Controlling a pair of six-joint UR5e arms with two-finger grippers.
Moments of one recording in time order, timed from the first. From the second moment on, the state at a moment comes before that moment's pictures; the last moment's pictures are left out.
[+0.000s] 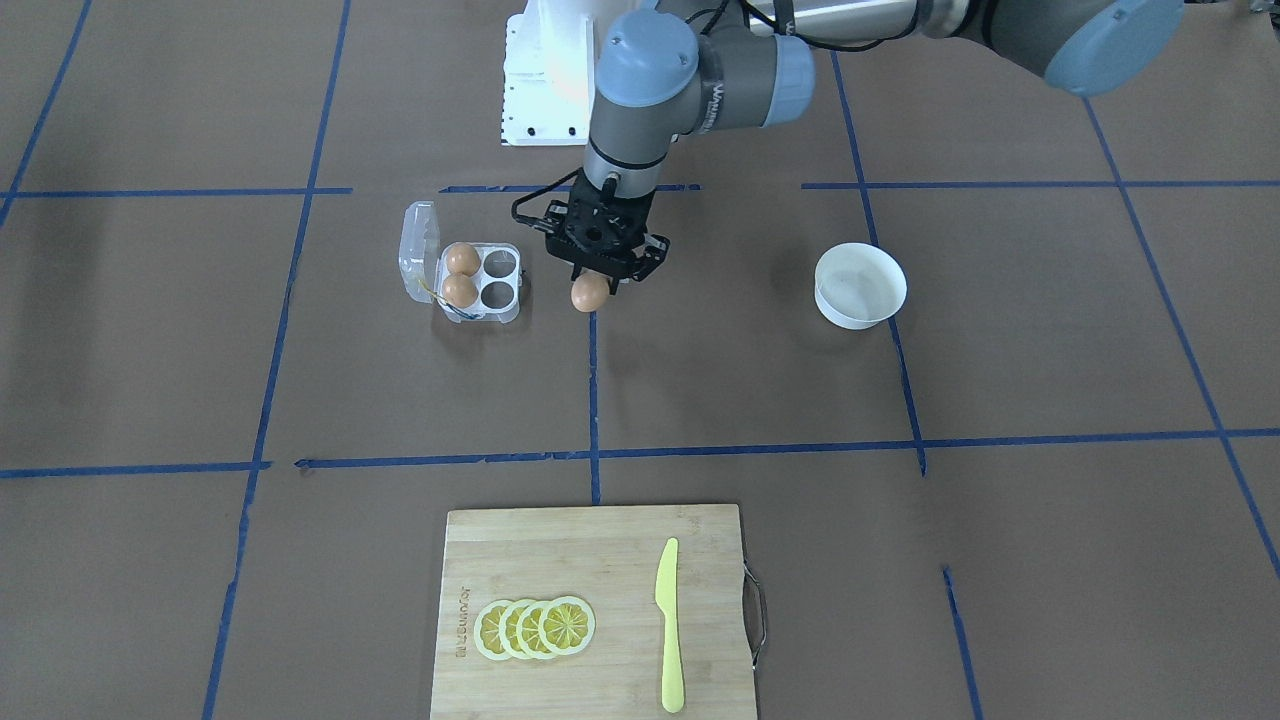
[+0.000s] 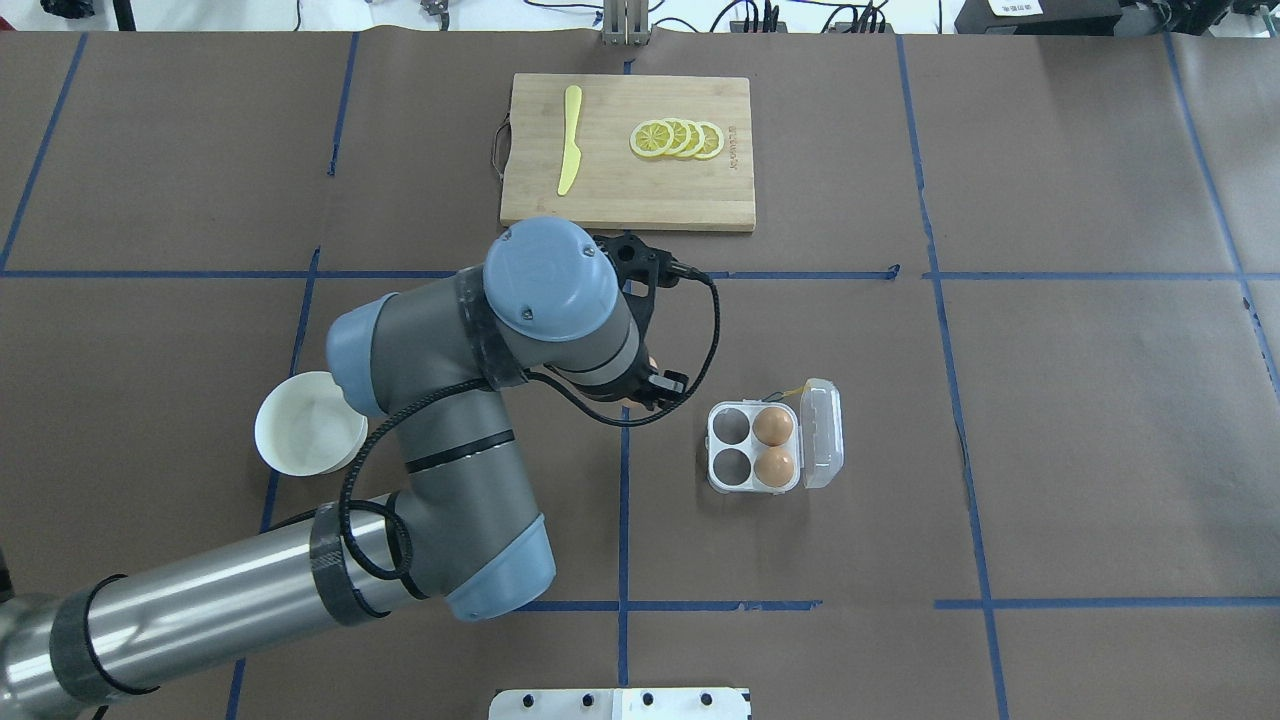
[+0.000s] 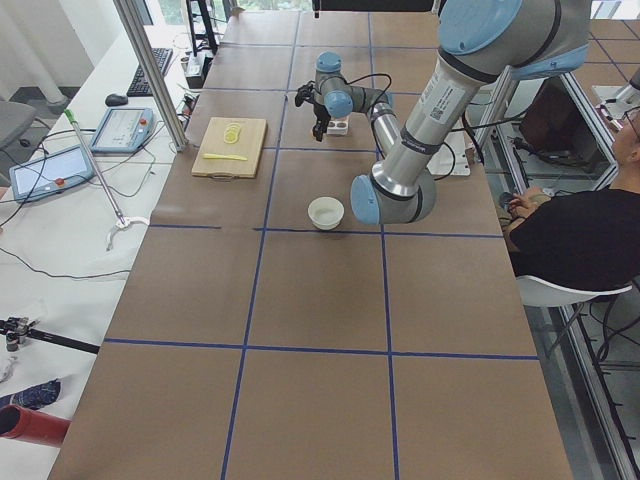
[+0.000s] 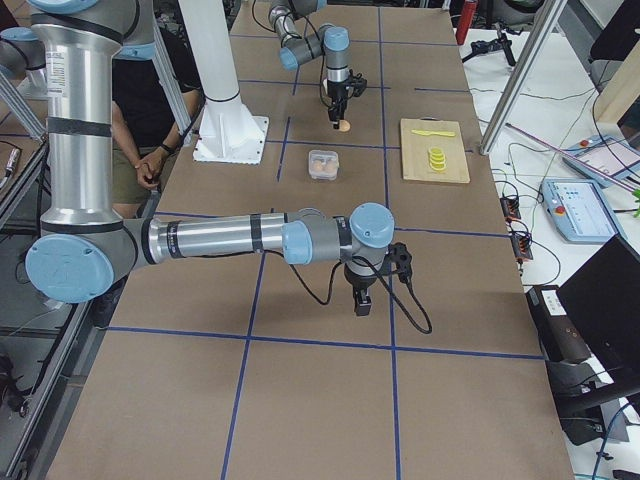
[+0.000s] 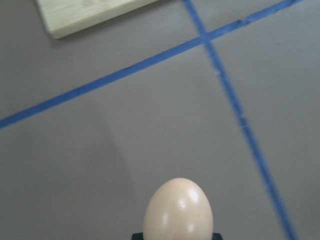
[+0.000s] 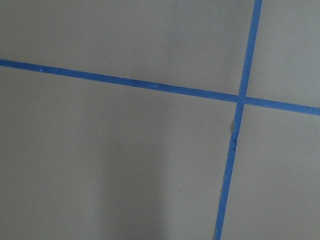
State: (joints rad) left arm -0.46 -2.41 -1.57 -1.68 -1.87 -0.99; right arm 1.45 -1.62 1.73 -1.55 2.39 0.03
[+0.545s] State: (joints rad) left arm -0.39 -2.47 -1.49 -1.82 -1.87 -1.14; right arm 1.45 -1.62 1.72 -1.55 2.40 0.03
